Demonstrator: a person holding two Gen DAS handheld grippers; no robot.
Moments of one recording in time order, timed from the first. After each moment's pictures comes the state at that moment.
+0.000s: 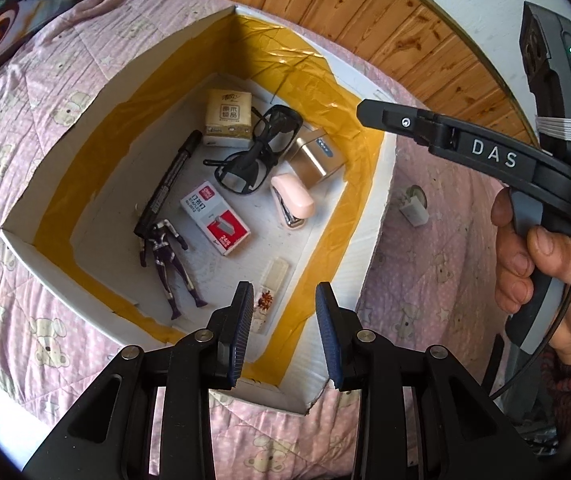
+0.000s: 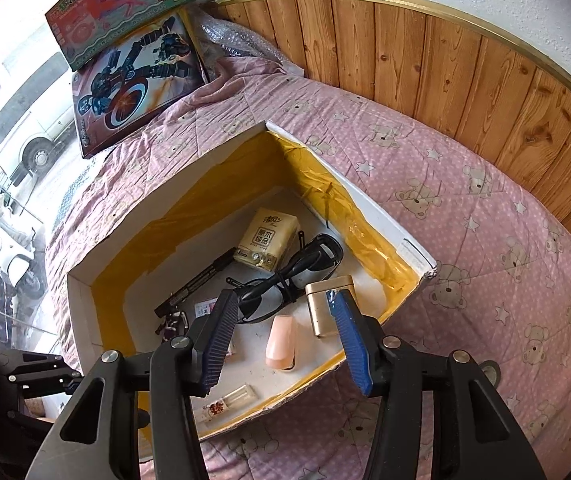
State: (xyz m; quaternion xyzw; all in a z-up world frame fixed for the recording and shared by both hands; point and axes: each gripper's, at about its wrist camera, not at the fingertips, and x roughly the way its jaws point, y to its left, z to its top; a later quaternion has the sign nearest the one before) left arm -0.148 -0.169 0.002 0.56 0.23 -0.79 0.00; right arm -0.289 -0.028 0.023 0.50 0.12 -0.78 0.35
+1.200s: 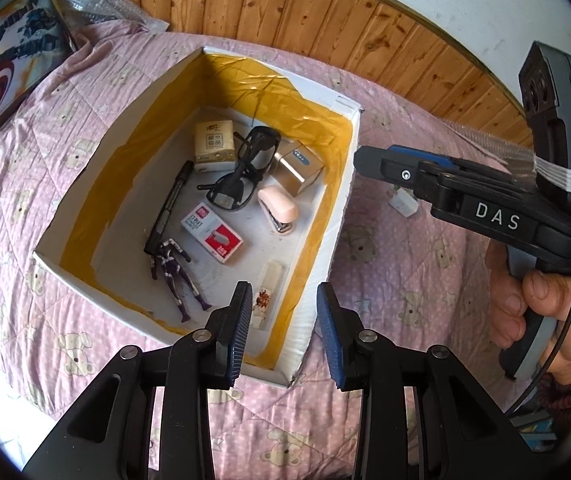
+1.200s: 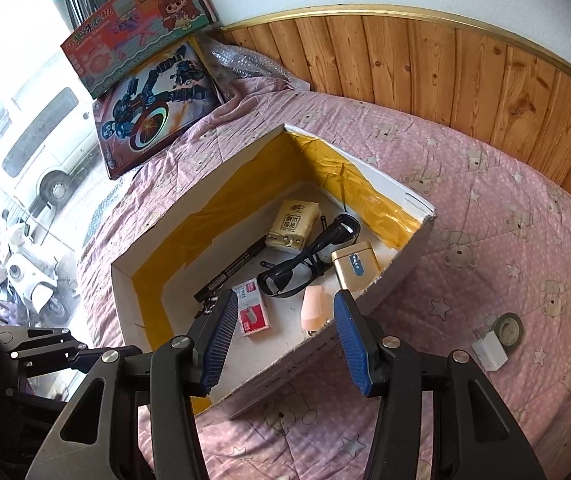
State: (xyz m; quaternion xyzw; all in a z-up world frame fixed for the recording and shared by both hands) left arm -0.134 -0.135 0.035 0.55 0.15 -0.82 0.00; right arm -0.241 0.025 0.034 0.48 0.03 -0.80 0.36
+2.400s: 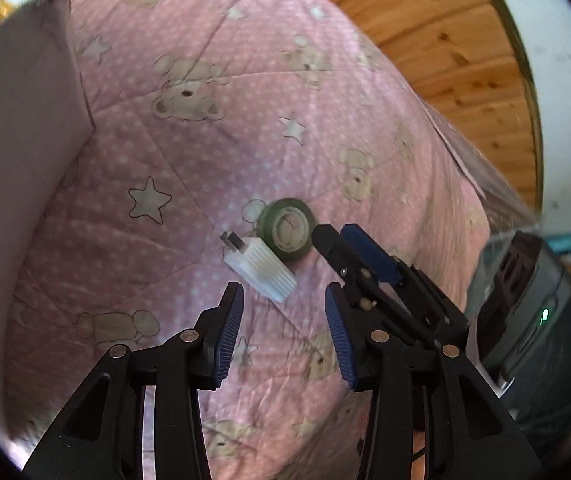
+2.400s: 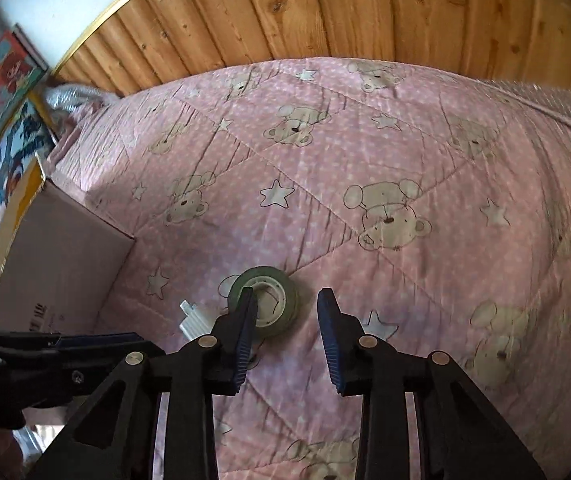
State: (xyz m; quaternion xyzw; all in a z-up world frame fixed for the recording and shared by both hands) left arm -0.341 0.032 -0.095 0.62 0.35 -0.70 -0.05; right arm -0.369 0.205 -0.101 0.53 0.02 -0.82 0.21
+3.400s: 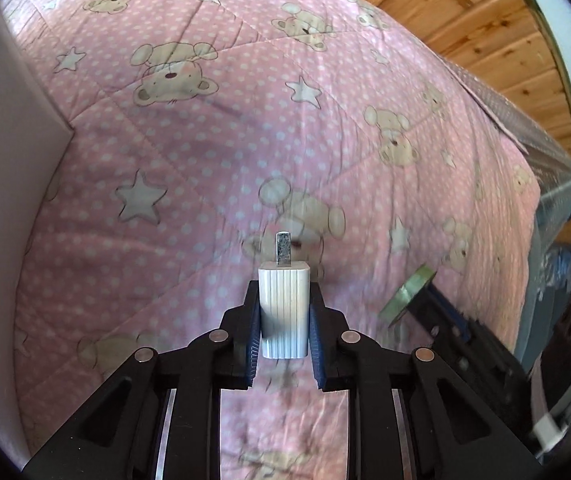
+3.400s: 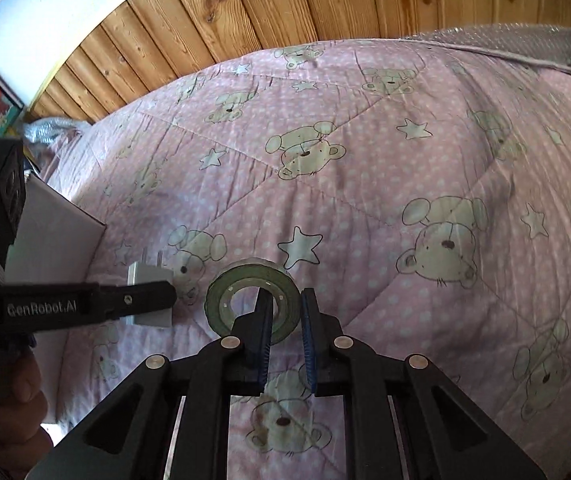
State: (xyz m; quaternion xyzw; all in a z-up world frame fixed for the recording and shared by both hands) left arm -0.330 0.065 -0.111 0.63 0.21 -0.74 -0.05; right arm -0.304 0.265 -0.108 0.53 -0.09 -0.84 0.13
